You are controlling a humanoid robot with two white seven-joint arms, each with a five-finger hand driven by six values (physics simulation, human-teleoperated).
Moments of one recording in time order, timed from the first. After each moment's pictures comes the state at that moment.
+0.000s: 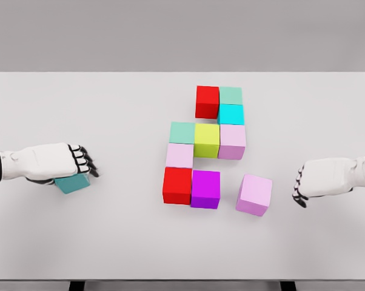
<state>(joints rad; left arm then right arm) -0.78 1.12 -1.18 -1.54 -0.60 -0.61 -0.07 -0.95 -1.20 1.28 -1.75 0.47 -0.61 0.53</state>
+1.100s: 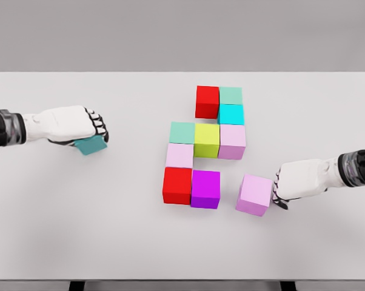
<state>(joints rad) -0.93 0.93 -1.18 -1.34 -0.63 -0.61 -0.08 -0.95 -1.09 1.29 -1.74 0.50 -0.61 0.55</state>
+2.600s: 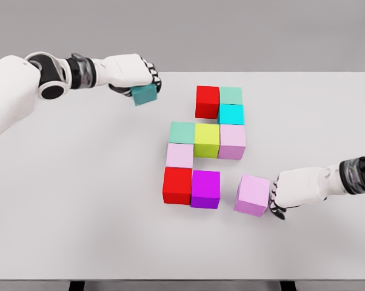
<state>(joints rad) -1.21 0.45 -1.27 -0.87 -0.65 -0.61 -0.10 -0.93 -1.12 1.30 -1.77 0.41 -0.61 0.54</state>
